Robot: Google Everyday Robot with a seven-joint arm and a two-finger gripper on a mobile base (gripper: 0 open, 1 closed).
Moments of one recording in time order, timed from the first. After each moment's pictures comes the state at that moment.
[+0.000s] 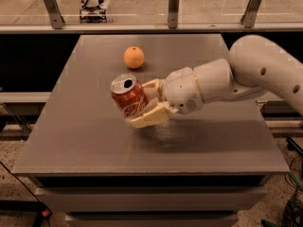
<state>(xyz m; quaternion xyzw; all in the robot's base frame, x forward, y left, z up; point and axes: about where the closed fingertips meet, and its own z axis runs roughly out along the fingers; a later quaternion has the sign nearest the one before) 0.467 0.033 0.885 -0.62 0.56 0.38 0.41</state>
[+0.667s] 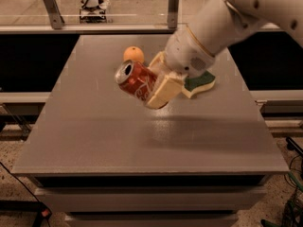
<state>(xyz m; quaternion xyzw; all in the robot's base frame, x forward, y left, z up) 0.485 -0.001 0.923 -0.71 0.61 0.22 0.26</state>
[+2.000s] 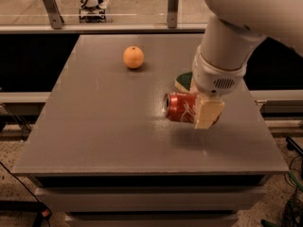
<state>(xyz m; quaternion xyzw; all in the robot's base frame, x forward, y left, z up) 0.460 -0.109 0.889 -0.72 0.69 -0.01 0.07</state>
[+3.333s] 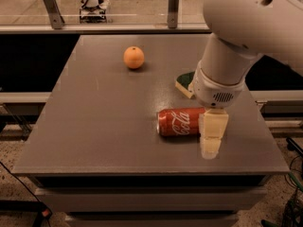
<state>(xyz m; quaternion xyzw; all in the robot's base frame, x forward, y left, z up) 0.450 -0.117 0.860 -0.71 0.70 0.00 0.06</state>
